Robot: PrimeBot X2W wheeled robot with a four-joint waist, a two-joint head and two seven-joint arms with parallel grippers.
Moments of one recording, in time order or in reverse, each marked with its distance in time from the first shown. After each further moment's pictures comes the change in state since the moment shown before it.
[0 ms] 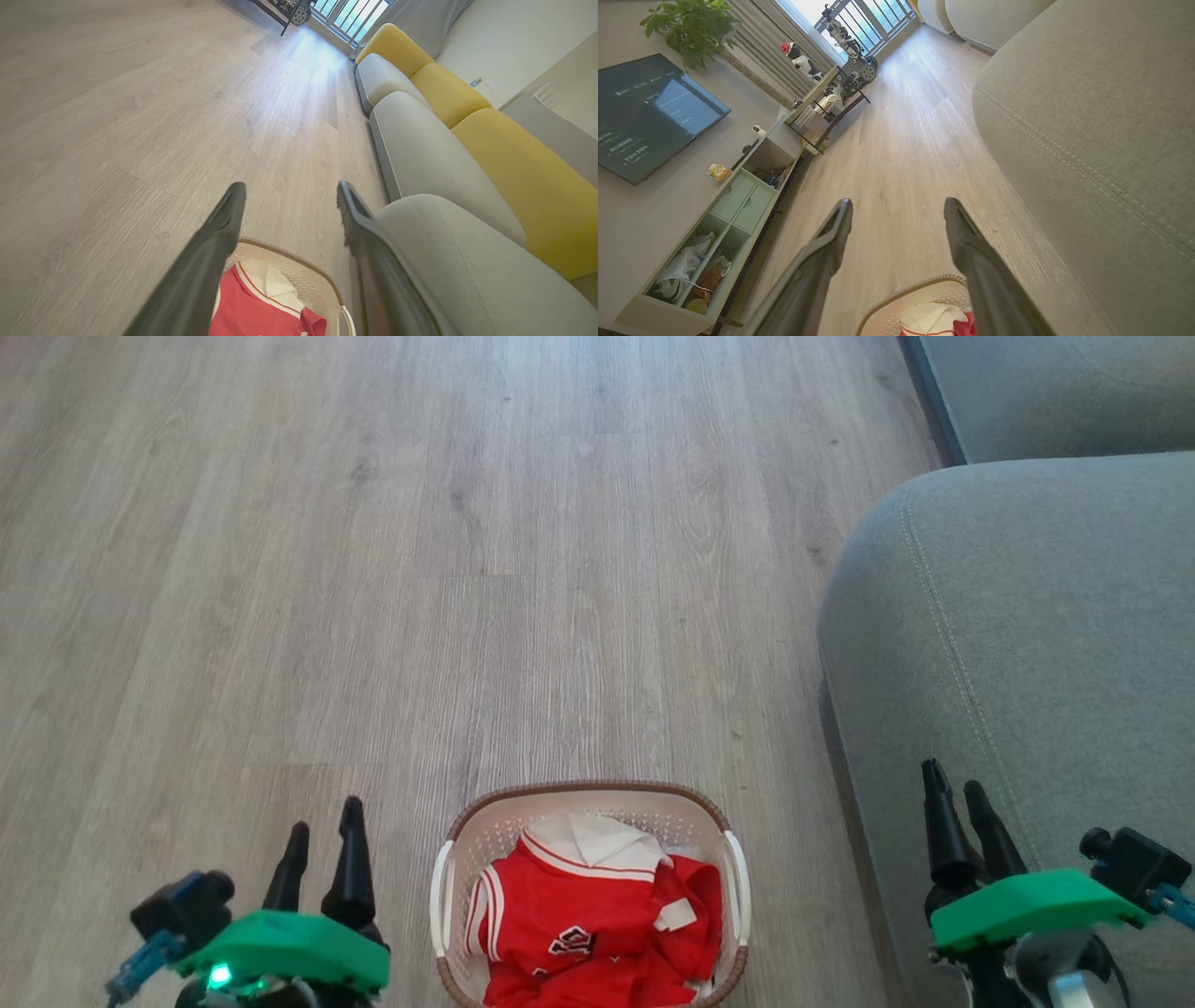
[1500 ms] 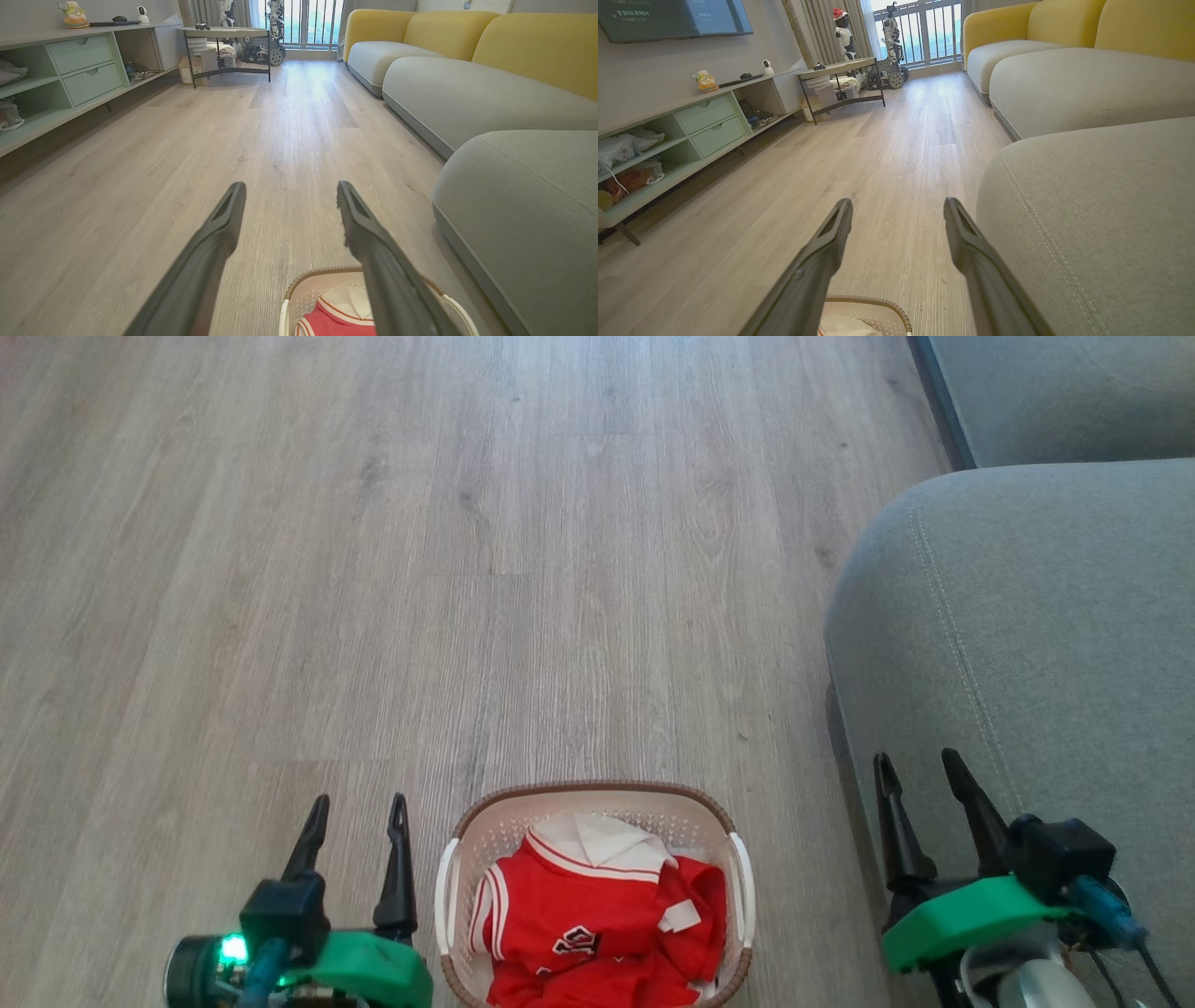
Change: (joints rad) left arm 0.011 0.014 -0.088 -0.019 0.540 0.080 -0.124; right arm 0.000 -0.002 0.053 -0.031 -0.529 0.000 -0.129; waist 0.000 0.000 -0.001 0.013
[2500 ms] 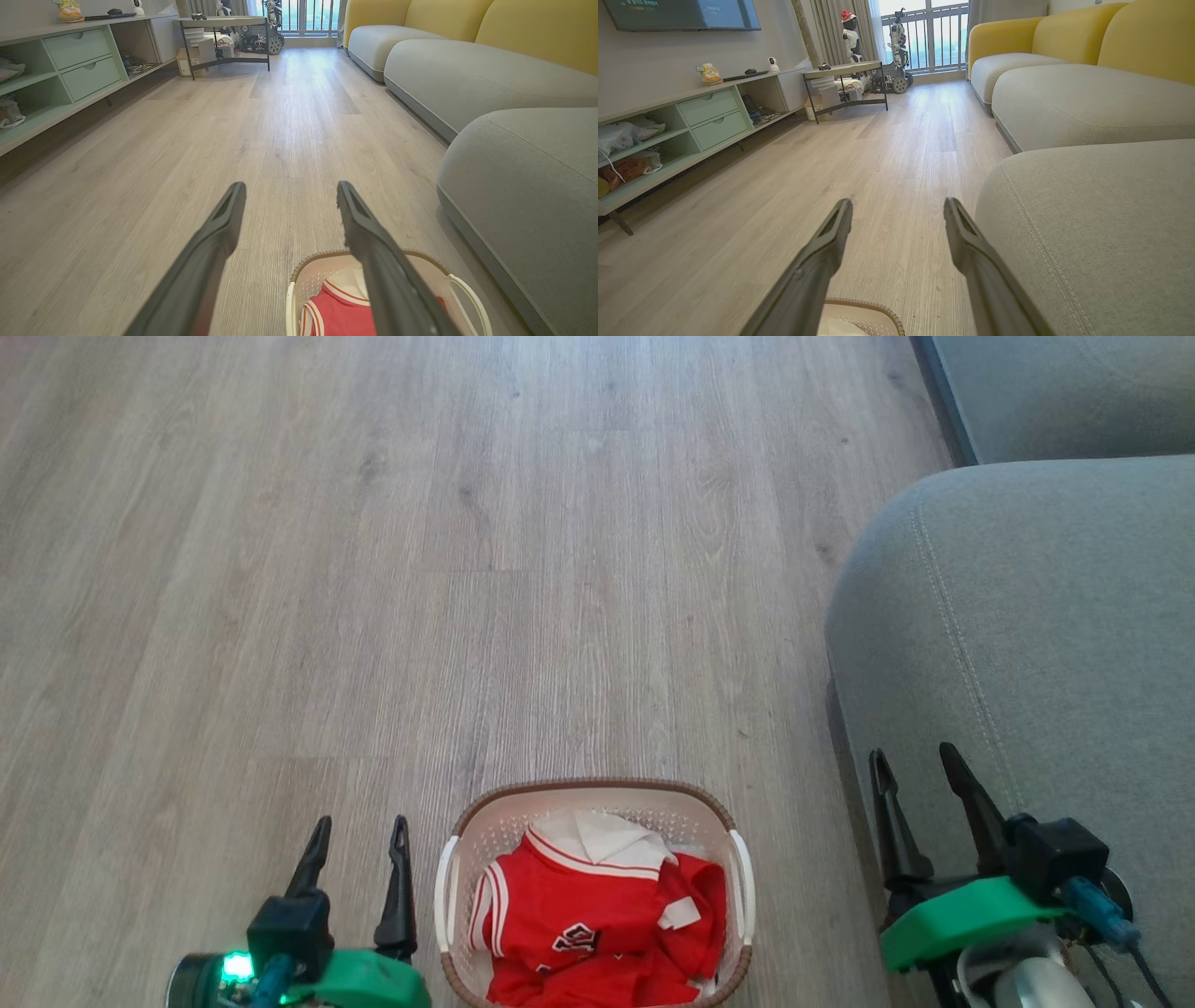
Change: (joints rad) left arm 0.019 0.000 0.003 0.035 0.035 -0.009 -0.017; right arm 0.000 -0.001 0.006 -0.012 -0.058 0.000 -0.019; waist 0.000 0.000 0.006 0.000
